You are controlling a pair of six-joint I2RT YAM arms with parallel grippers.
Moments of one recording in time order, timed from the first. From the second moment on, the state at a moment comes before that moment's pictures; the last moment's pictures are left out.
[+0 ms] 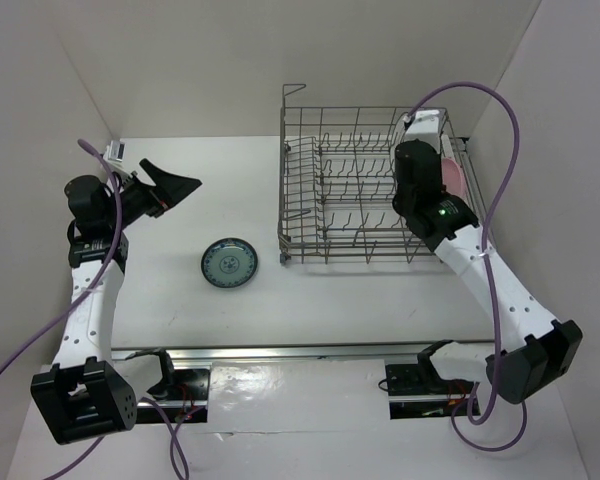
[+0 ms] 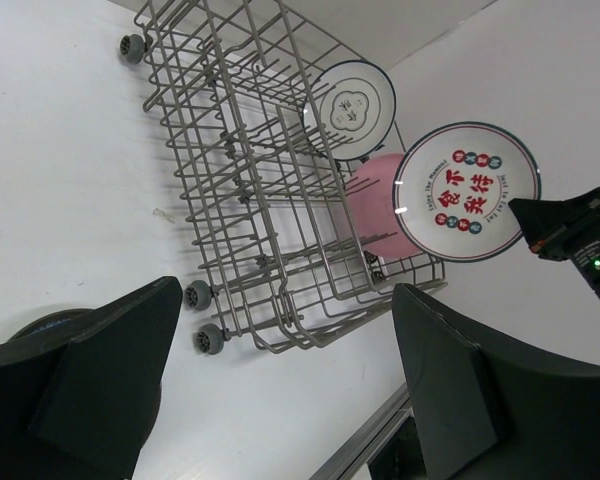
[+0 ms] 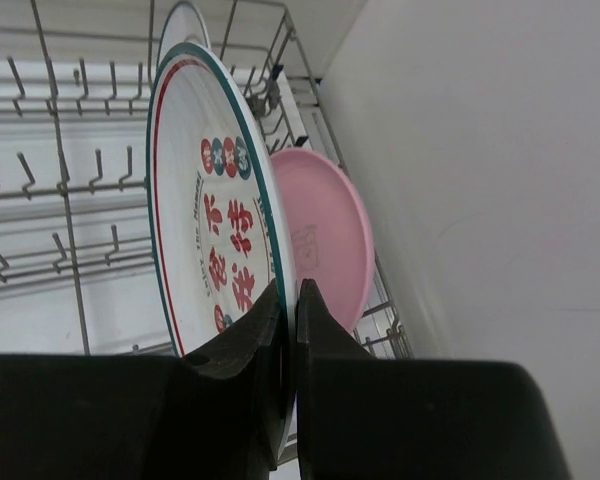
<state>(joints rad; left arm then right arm) 0.25 1.06 0.91 0.02 0.82 -0.76 0.44 1.23 1.31 -0.39 0.86 -0.11</state>
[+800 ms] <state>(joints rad) 0.25 1.08 0.92 0.01 0.83 -0.74 0.43 1.39 1.23 -0.26 0.82 -0.11</state>
